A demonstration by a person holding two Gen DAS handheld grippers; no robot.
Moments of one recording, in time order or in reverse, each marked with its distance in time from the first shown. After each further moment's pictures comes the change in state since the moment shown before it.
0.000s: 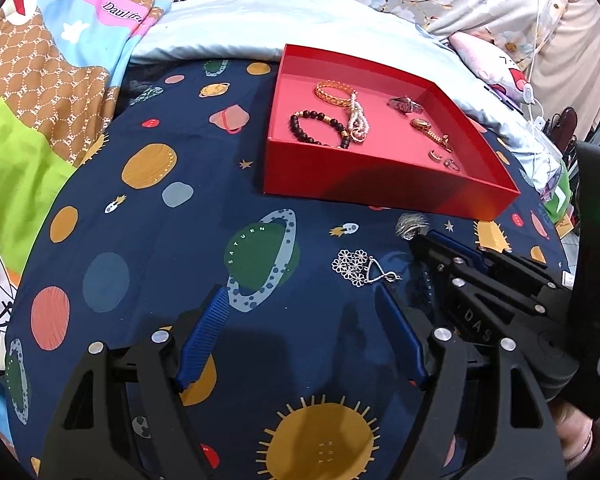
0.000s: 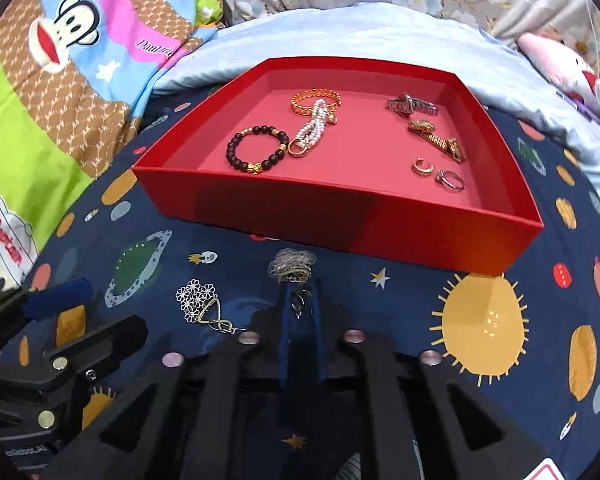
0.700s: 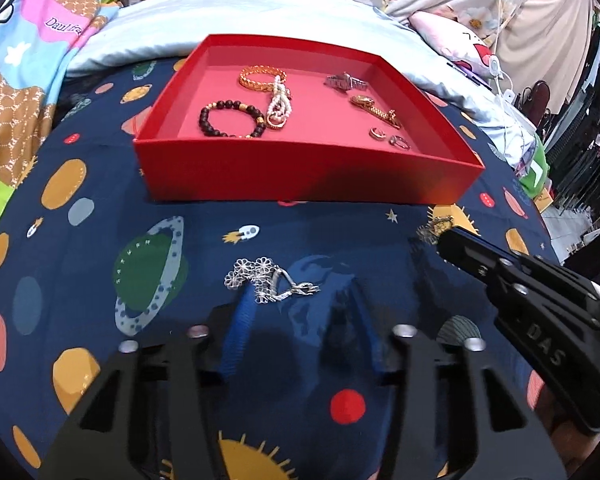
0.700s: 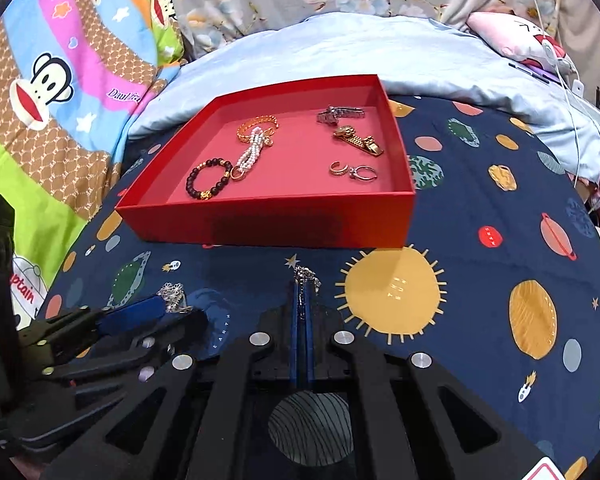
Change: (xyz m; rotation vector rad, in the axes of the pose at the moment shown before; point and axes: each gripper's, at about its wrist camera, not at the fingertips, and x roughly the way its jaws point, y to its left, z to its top) left arm 0.030 -0.054 0.002 0.096 0.006 -0.076; right arm -0.044 -0.048 -0.014 0.150 -0.067 -0.015
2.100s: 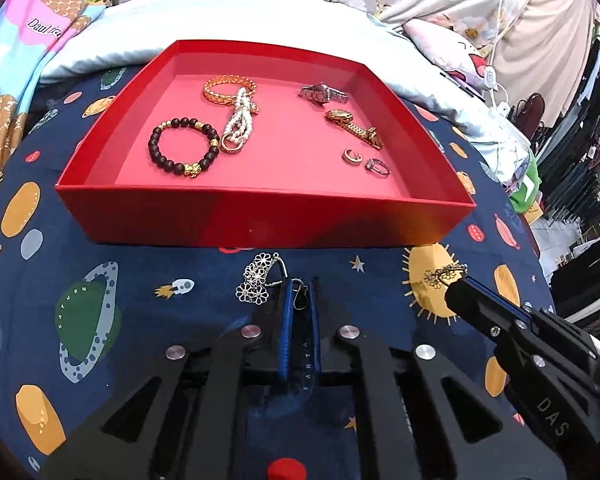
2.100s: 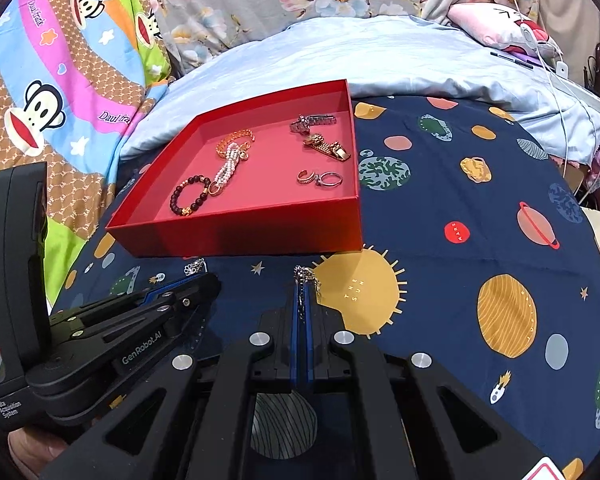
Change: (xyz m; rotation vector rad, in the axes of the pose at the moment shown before) left arm 0.022 -0.021 0.024 -0.031 -0.006 -0.064; right arm -0.009 -0.029 0.001 0.058 -0.024 0.011
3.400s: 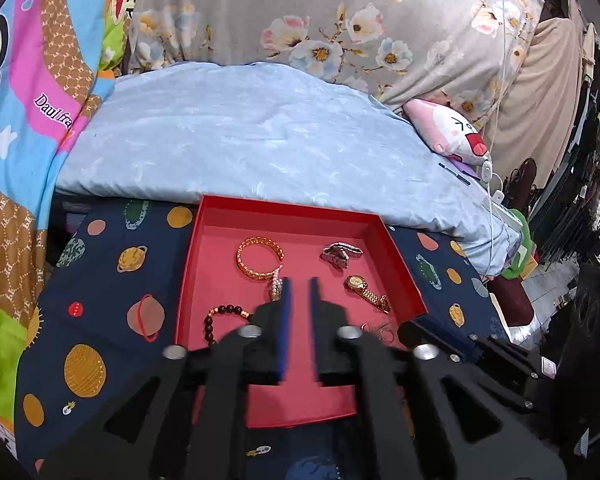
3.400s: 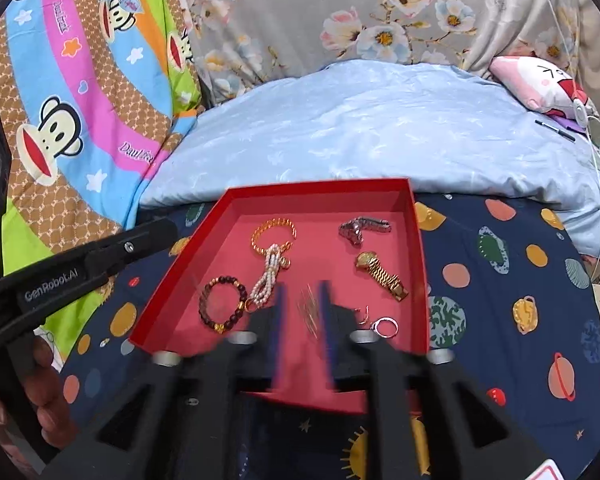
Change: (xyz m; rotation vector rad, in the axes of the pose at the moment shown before) left arm -0.057 0.035 0.116 -0.011 -0.233 -0.014; right arm 0.019 0.044 0.098 -0.093 -0.138 0.054
